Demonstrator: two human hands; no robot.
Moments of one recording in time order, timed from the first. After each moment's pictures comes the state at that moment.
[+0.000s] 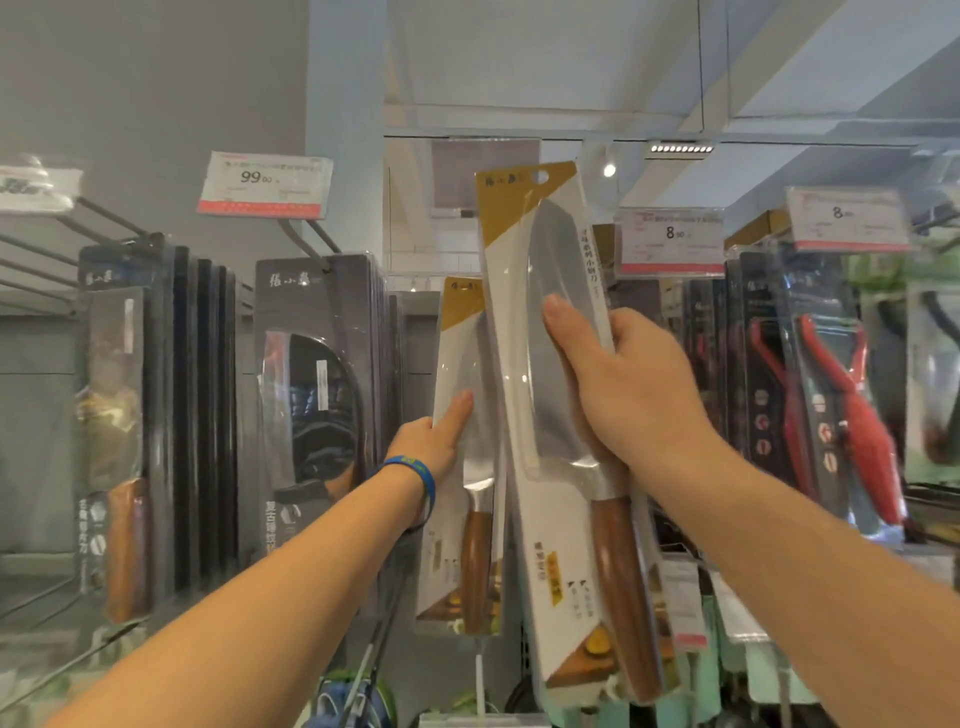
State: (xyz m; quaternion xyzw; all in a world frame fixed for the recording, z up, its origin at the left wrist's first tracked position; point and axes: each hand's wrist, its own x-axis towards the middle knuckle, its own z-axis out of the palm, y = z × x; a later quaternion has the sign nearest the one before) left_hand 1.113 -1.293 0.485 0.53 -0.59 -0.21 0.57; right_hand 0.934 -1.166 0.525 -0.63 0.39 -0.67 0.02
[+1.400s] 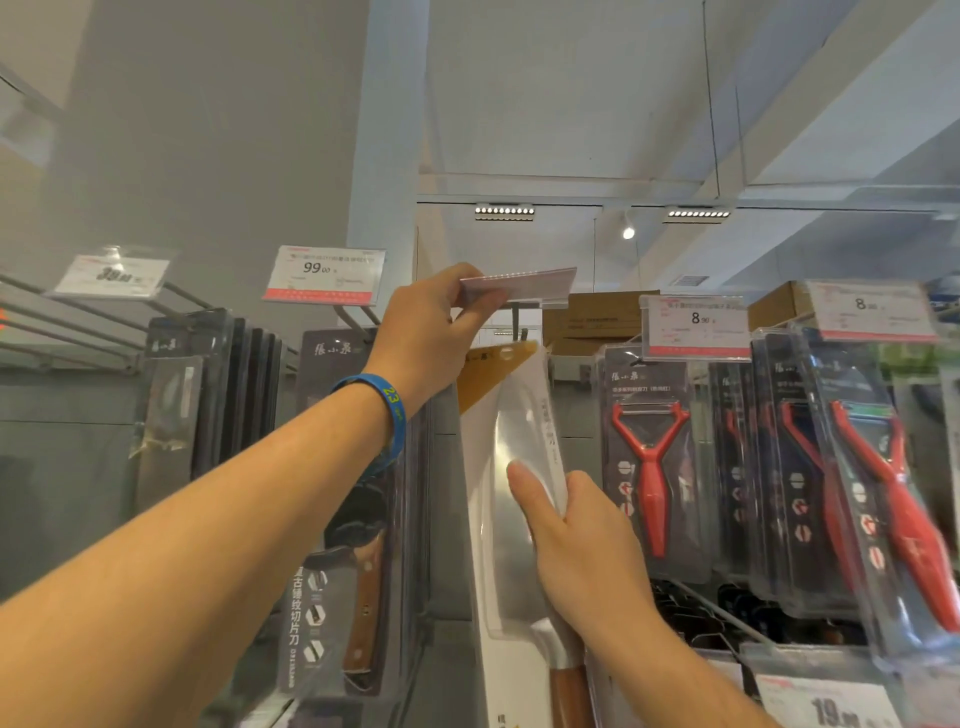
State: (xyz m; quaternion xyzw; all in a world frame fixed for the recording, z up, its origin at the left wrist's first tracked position) left_hand 1.140 -1.204 0.628 0.29 -0.70 0.19 0.62; right_hand 0.983 -1.181 0.474 -0.64 0.47 -0.60 0.04
